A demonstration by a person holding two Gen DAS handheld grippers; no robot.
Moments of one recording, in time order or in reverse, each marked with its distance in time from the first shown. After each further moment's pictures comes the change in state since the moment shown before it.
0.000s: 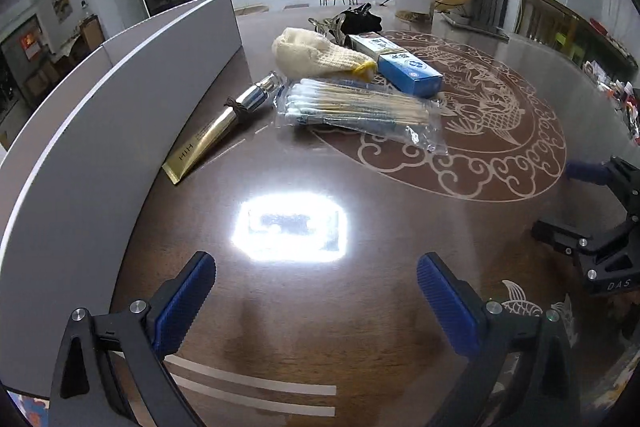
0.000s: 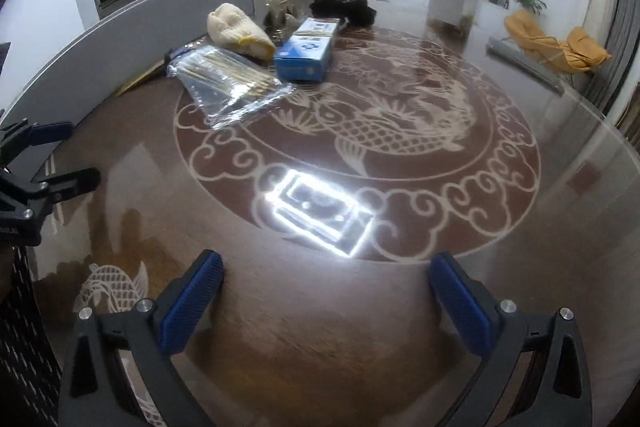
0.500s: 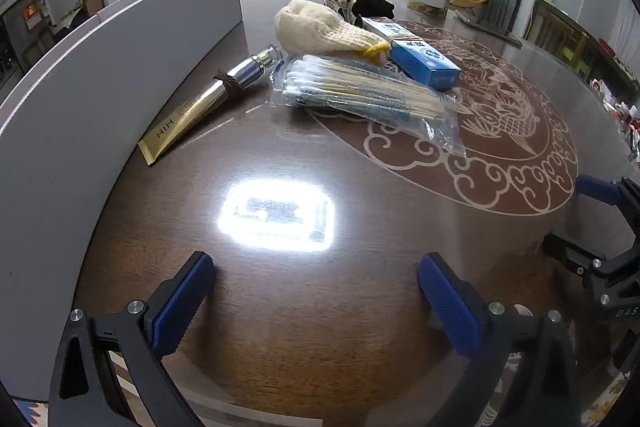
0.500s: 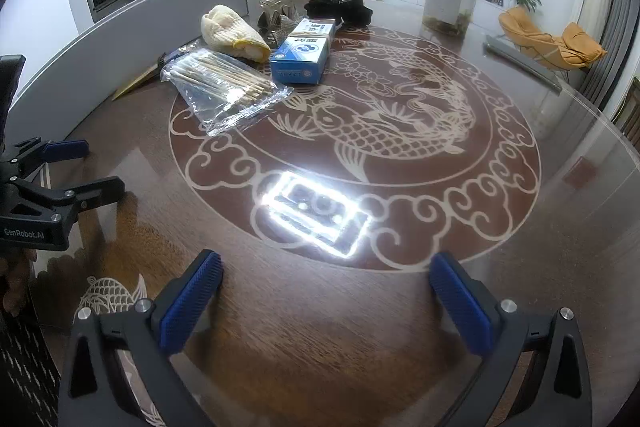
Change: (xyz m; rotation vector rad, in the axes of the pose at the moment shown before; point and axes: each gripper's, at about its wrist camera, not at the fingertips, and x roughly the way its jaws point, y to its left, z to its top) left arm 0.028 0.006 -0.001 -0.079 0.034 -0.039; right arm 0.001 0.007 0.005 0.009 0.001 -0.010
